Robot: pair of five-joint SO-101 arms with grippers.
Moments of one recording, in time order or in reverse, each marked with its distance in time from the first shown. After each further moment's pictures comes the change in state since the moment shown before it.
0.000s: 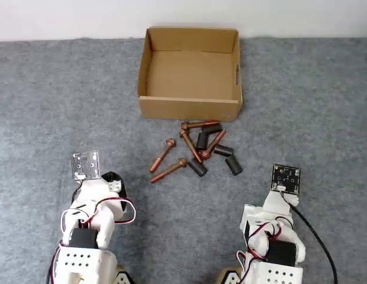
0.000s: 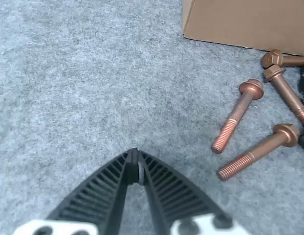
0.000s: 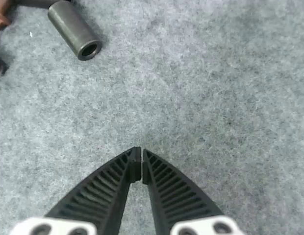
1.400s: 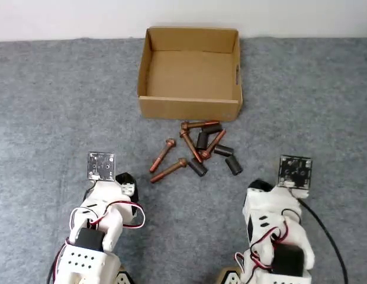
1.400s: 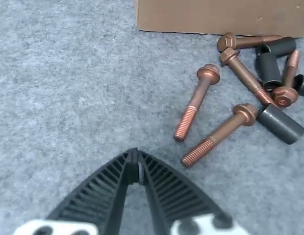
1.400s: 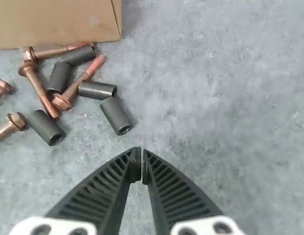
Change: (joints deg) left arm 8.1 0.0 0.0 0.0 0.0; right arm -3.3 5.6 -18.5 -4.1 0.0
